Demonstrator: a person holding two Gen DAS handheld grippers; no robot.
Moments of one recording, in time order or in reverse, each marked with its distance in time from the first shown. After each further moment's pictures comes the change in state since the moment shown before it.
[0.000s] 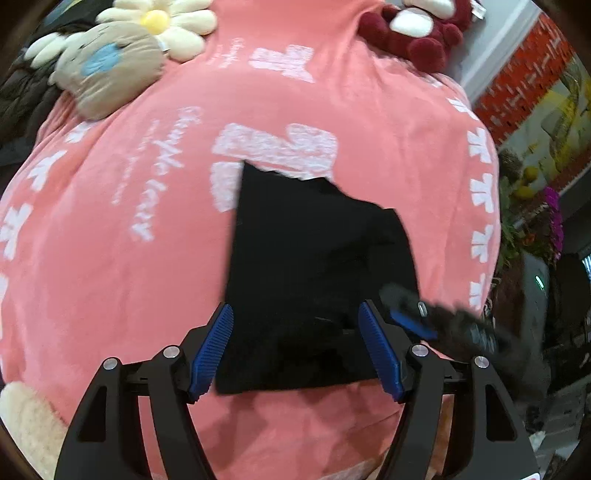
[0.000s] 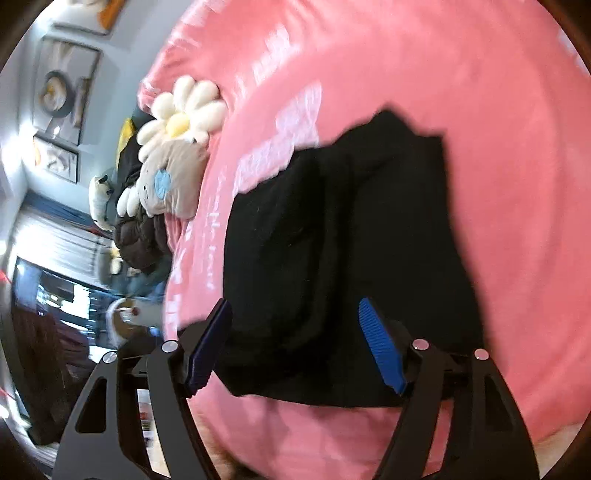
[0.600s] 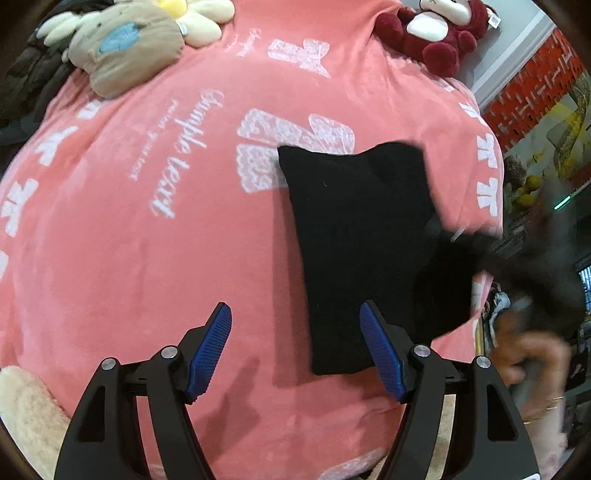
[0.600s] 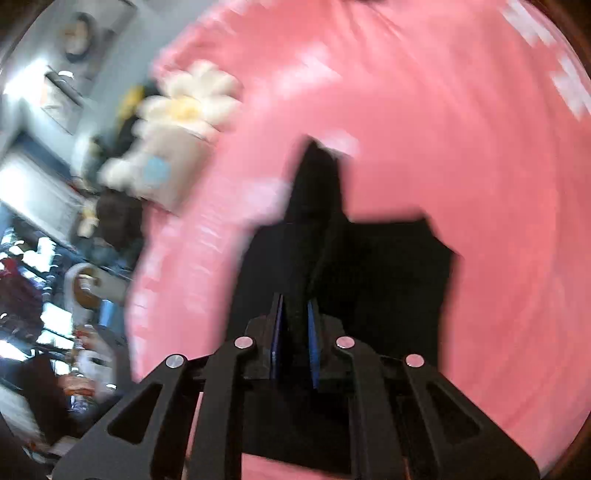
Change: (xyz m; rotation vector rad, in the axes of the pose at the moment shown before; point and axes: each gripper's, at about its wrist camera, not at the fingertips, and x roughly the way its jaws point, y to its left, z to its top) left arm 0.007 0.025 -0.011 -0.043 0.034 -0.029; right arm -0.008 0.005 0.041 -0.210 -0.023 -0.255
